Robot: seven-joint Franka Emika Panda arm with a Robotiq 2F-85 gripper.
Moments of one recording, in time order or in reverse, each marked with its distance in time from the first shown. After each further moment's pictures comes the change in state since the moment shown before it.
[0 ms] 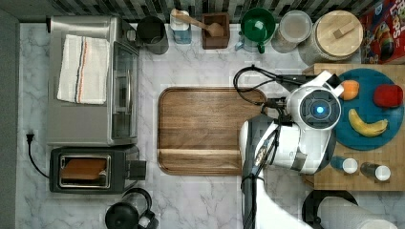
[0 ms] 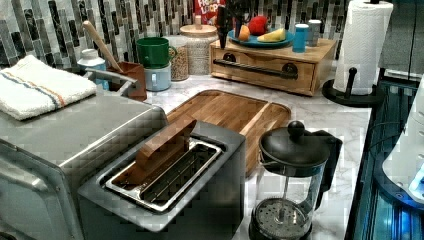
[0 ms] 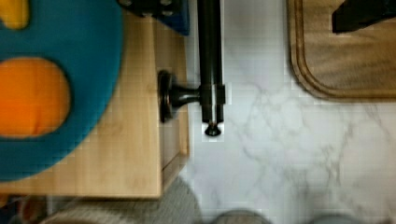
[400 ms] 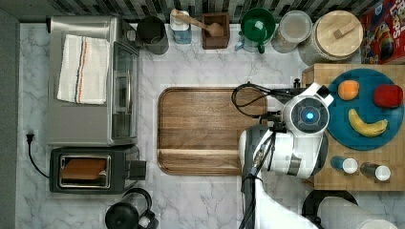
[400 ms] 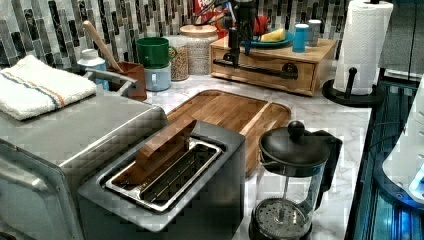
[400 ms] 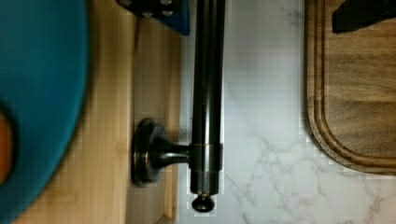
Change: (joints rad) arm -0.008 0.038 -0.017 -0.098 -0.064 0.075 -0.011
